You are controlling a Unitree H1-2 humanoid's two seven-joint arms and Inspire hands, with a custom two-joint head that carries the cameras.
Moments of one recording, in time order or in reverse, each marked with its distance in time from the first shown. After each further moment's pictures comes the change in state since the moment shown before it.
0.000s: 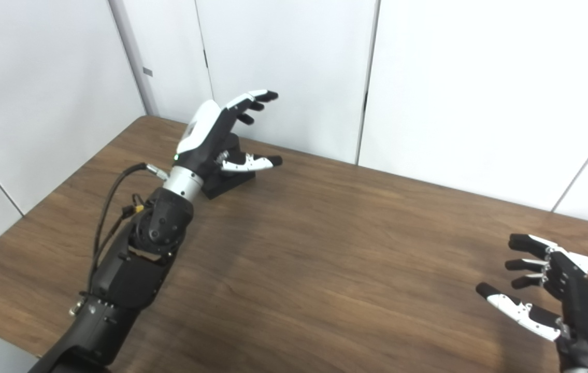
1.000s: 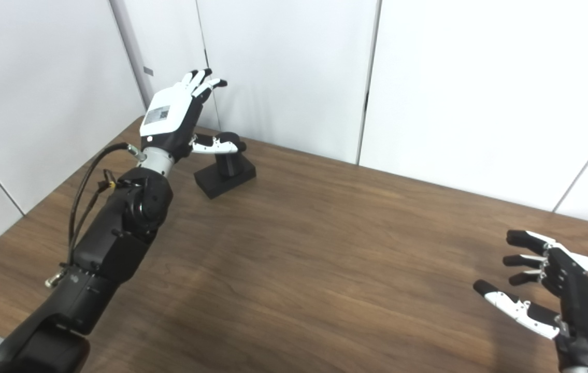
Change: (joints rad) left arm -0.055 0.125 -0.039 0.168 0.296 0.169 0.081; right arm 0.005 0.000 0.015 -0.053 -0.002 0.039 0.003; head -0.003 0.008
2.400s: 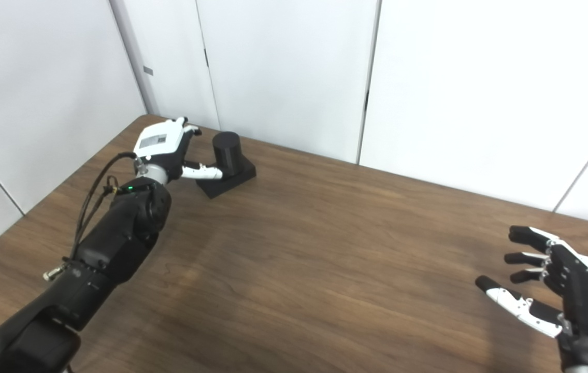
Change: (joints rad) left arm -0.009 0.051 -0.130 0.126 0.114 0.307 -0.200; right arm 0.004 0.002 0.004 -0.068 -0.002 0.077 0.007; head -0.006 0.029
